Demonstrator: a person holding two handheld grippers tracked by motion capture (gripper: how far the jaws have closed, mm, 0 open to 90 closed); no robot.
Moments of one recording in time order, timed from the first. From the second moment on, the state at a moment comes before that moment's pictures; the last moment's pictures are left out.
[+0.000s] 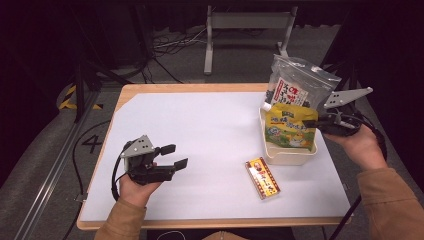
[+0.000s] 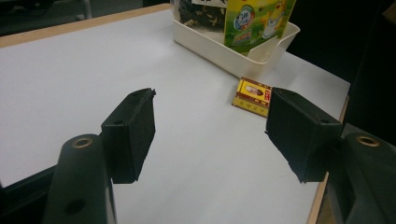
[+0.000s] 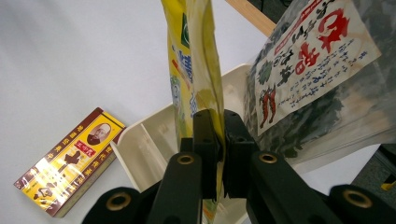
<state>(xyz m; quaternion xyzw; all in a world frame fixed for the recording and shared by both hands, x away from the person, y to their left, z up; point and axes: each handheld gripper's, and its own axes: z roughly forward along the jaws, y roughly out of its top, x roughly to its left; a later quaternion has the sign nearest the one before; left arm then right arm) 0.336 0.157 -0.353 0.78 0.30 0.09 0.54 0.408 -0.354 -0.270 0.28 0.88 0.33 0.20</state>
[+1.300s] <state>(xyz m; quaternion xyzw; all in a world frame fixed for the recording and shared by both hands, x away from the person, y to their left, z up) 0.345 0.146 -0.357 0.80 0.30 0.07 0.52 0.393 -0.379 -0.301 0.32 0.85 0.37 0.19</state>
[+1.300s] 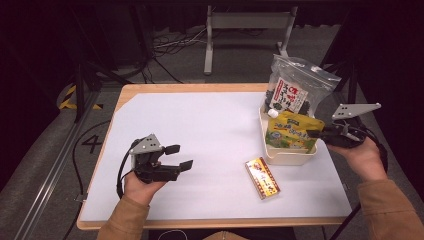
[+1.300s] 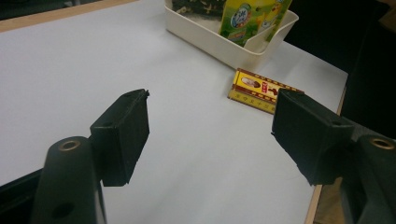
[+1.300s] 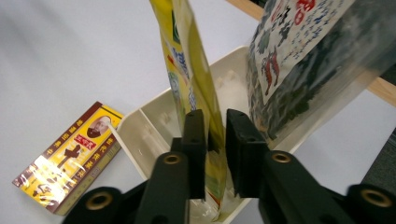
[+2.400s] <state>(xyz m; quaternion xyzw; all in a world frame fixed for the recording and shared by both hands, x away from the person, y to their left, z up) 0.351 0.149 -0.359 0.80 0.31 0.07 0.51 0.319 -0.357 -0.296 0.31 0.86 0.33 0.21</state>
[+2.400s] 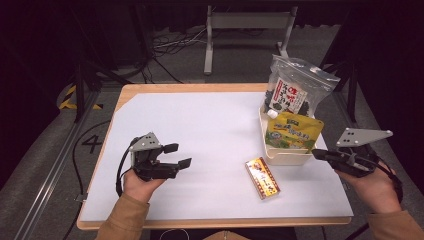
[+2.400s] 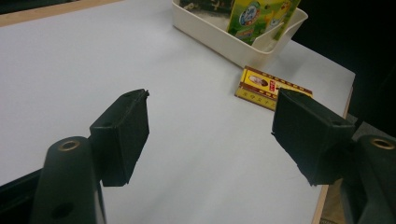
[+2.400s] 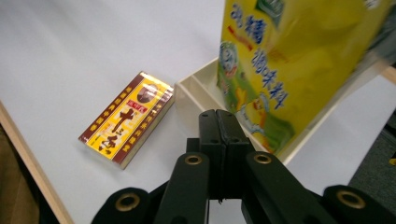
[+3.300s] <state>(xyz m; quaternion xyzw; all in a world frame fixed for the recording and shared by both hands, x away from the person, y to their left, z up) 0.352 0.150 -0.360 0.80 0.32 0.07 0.50 0.322 -0.315 -0.384 0.30 0.89 0.31 0.14</state>
